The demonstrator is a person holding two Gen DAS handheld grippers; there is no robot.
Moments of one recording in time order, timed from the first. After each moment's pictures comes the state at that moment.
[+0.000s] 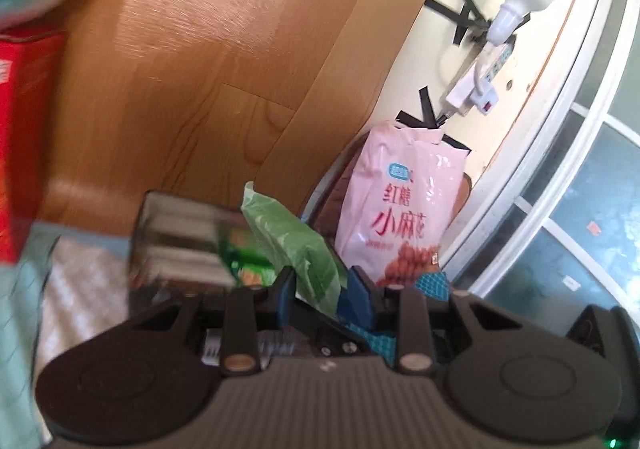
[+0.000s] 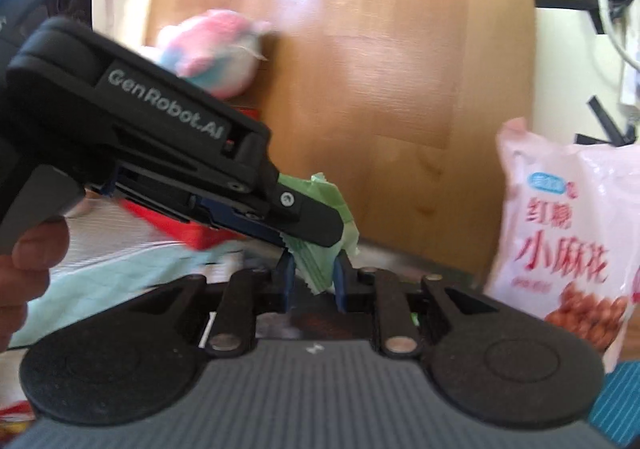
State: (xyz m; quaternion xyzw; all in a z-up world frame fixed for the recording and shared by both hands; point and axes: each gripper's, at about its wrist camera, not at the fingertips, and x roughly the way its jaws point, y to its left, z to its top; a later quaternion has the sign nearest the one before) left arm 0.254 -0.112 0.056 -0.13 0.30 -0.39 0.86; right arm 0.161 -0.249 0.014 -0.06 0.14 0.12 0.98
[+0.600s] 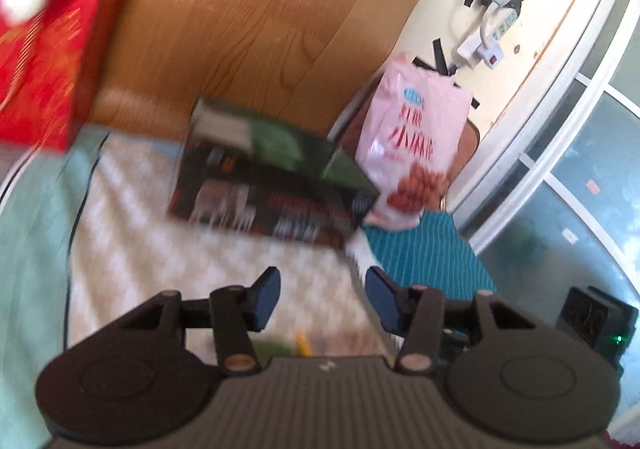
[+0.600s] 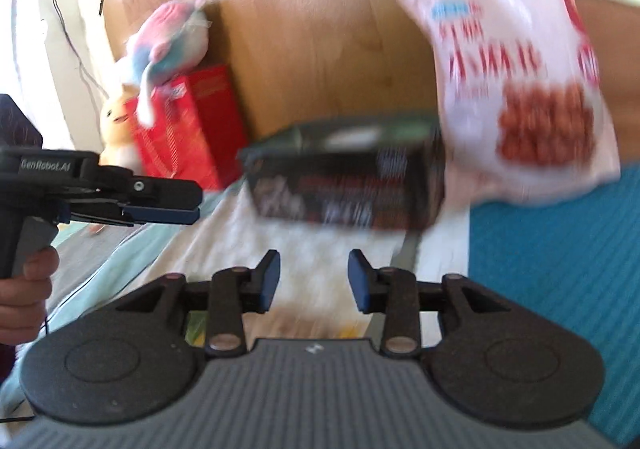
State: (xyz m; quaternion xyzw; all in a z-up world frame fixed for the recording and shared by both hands) left arm 0.170 -0.053 0.013 -0.14 0.35 -0.37 0.85; right arm 0.070 -0.315 -0.024 0.13 0.26 0.15 0.95
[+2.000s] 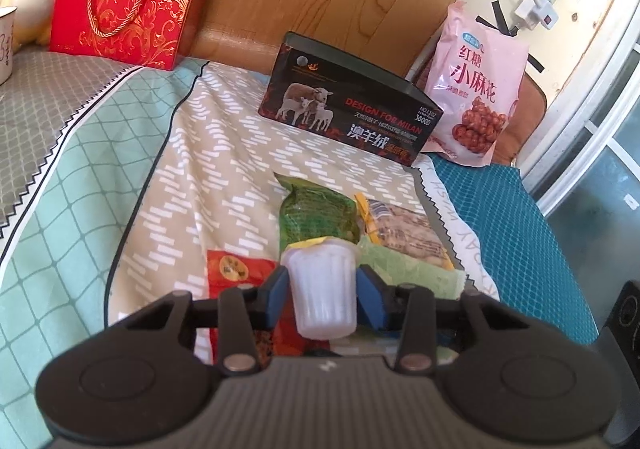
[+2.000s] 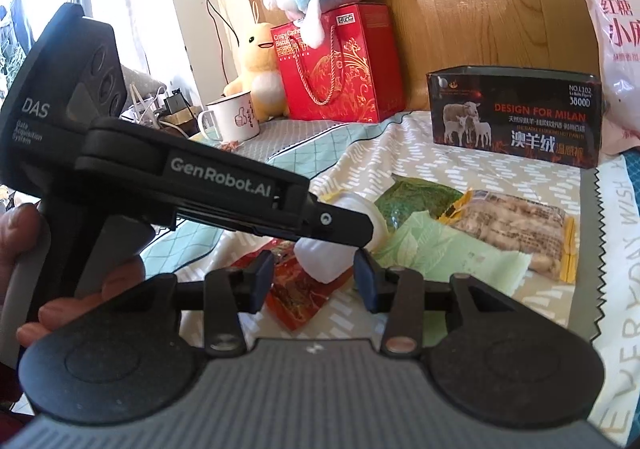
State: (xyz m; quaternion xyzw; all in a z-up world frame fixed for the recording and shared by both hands) left arm 0.086 -0.041 -0.021 -0.11 0.39 -0.24 0.88; right arm 0.013 -0.209 -0.030 0.08 0.27 0.29 0.91
